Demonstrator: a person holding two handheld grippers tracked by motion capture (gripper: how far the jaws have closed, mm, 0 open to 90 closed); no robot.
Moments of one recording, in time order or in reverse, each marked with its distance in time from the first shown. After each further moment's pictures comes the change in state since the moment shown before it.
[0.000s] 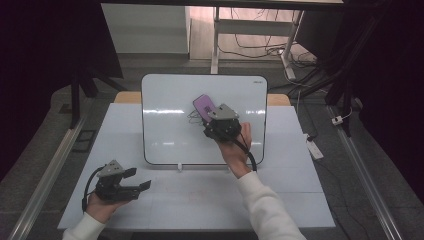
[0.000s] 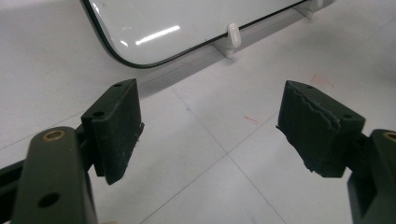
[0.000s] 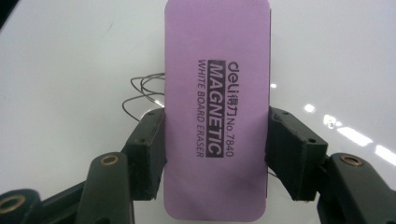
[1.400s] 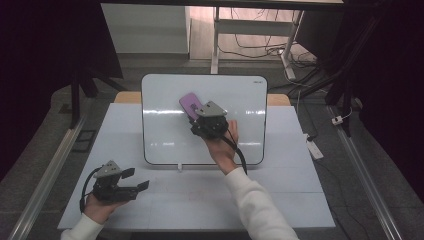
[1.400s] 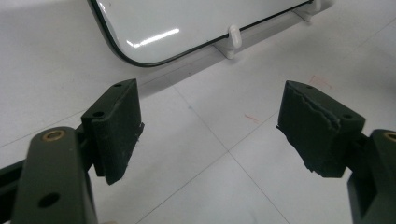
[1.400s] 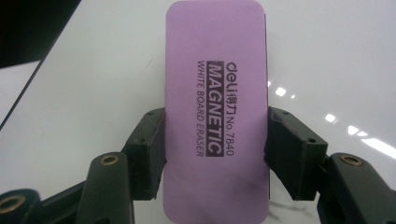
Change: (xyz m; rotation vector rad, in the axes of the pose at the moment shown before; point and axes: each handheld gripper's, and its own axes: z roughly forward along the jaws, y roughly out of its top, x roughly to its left) left arm 0.002 -0.003 -0.004 -0.014 -0.005 -0.011; right arm 0.022 0.014 0.018 -0.045 0.070 0.034
